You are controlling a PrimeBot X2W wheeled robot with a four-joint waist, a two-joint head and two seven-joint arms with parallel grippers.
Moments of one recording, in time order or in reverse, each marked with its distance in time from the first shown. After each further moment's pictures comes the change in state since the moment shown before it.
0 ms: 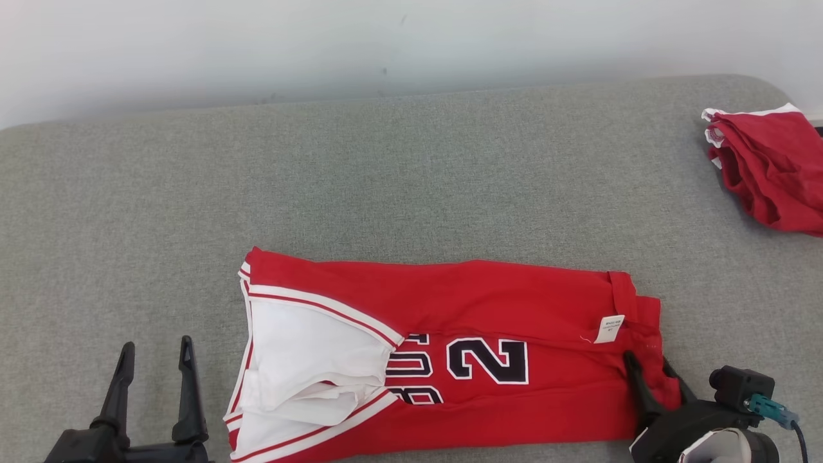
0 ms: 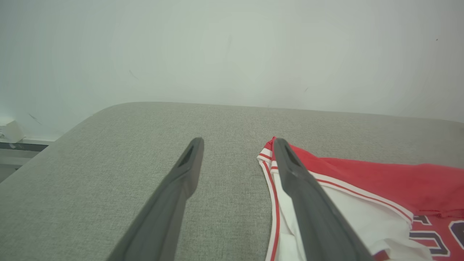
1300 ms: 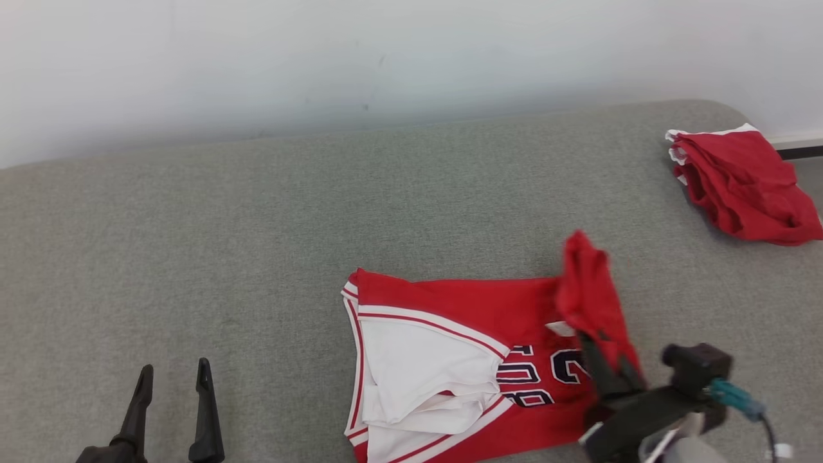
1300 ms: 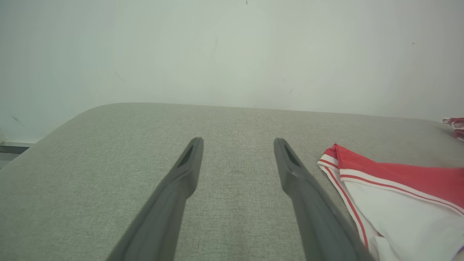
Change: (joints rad) left arm 0.045 -0.010 -0.033 0.015 -0.008 0.019 0.000; right arm 0.057 -0.014 0.063 -0.367 -0.102 0.000 0.004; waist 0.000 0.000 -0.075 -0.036
